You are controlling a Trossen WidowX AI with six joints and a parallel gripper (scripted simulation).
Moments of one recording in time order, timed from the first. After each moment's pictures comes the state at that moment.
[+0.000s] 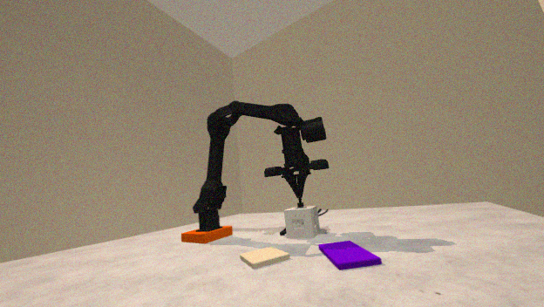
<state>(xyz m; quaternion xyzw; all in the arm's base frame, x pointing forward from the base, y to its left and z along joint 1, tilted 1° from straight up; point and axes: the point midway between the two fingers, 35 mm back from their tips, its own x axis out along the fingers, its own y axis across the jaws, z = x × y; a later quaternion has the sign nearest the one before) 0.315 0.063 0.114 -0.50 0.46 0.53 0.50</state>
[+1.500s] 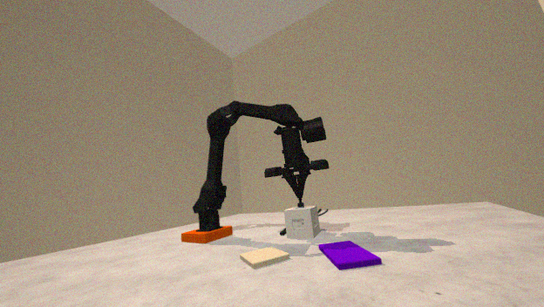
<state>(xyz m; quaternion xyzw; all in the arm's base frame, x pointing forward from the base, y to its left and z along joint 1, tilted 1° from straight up) 0.315 0.063 0.112 -0.50 0.46 0.53 0.50</state>
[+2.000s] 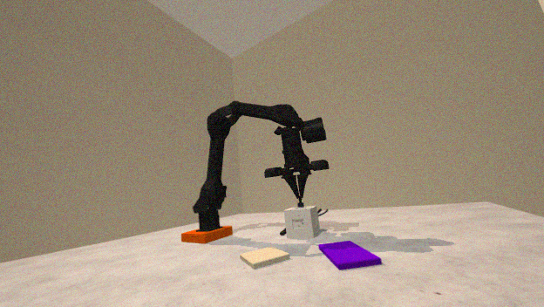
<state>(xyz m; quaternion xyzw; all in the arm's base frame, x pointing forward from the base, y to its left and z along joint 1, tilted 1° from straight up) 0.315 0.063 0.112 -0.50 0.46 0.53 0.50</state>
